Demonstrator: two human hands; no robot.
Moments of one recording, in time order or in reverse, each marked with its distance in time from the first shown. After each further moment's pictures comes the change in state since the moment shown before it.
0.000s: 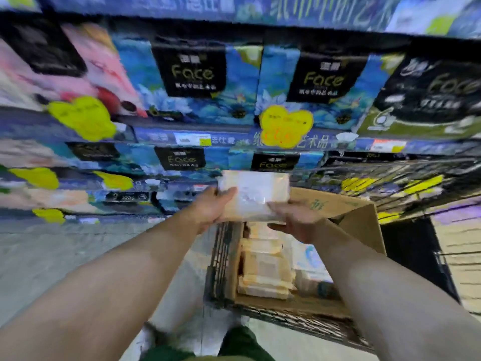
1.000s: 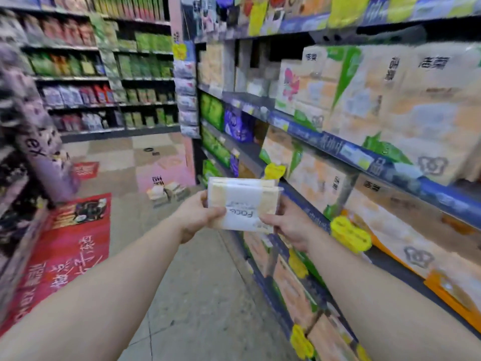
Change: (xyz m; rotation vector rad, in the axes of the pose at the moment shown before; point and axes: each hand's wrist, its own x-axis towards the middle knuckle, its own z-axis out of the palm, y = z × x) left_hand -0.364 -0.265 -0.880 -0.544 1.059 0.437; right_hand 0.005 -0.044 1.063 -0.585 -1.078 -0.543
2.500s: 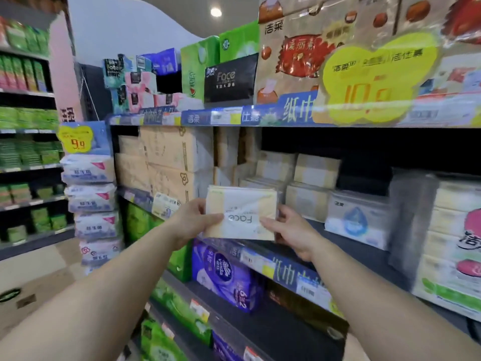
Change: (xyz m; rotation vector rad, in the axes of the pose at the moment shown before) left_hand 0.889 0.202 -0.236 0.149 -0.364 0.245; right_hand 0.845 -0.166 -0.021 -0.056 0.433 -0.170
